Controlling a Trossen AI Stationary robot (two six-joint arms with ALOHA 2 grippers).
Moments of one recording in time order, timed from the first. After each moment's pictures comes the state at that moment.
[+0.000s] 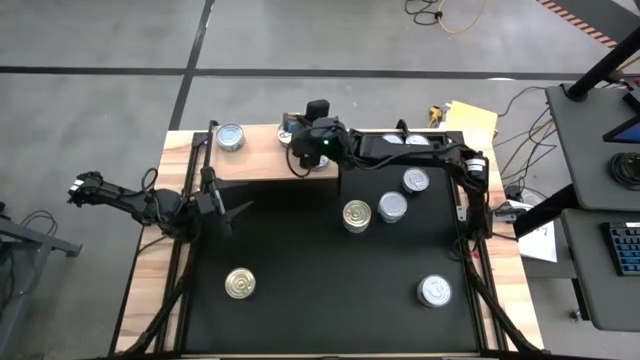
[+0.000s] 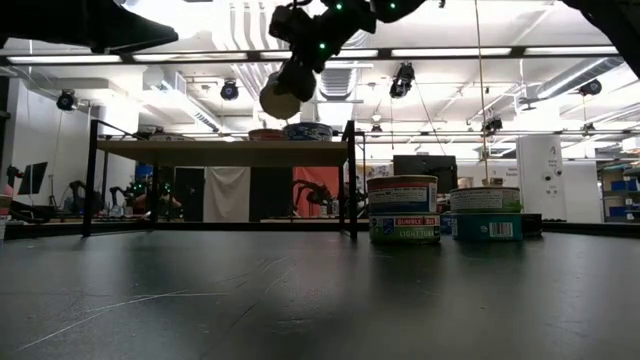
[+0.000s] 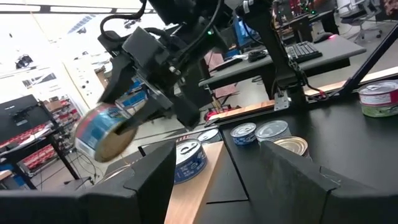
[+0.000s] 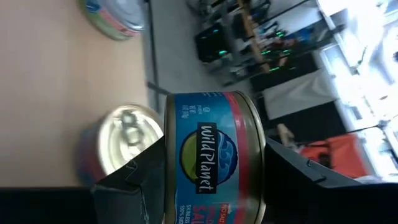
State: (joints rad) left arm -0.30 0.37 0.29 0.16 -0.65 0.42; right arm -0.24 1.98 1.77 -0.11 0.52 -0.87
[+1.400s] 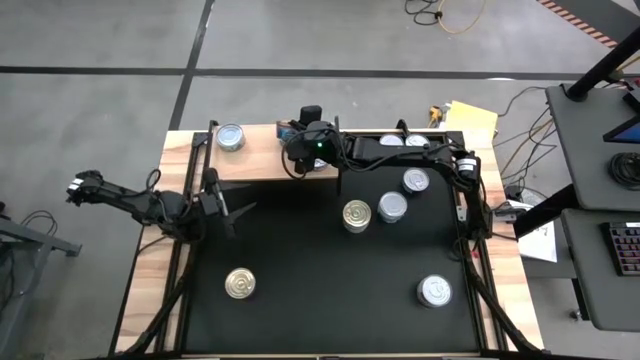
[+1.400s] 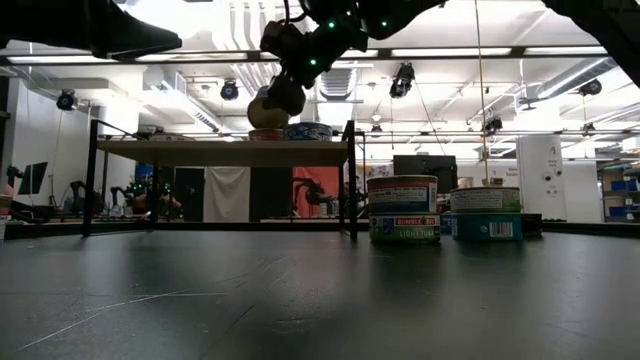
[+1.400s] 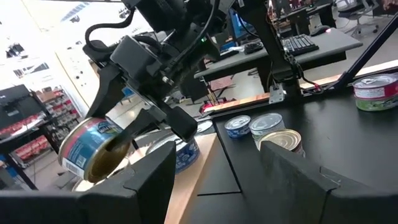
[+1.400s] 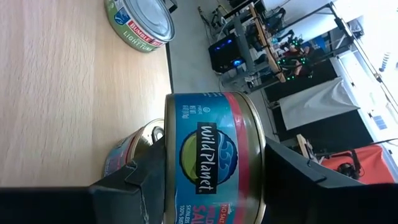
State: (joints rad) left arm -0.30 0.41 0.29 0.15 -0.65 0.36; right arm -0.25 2.05 1.77 -0.05 0.43 -0.85
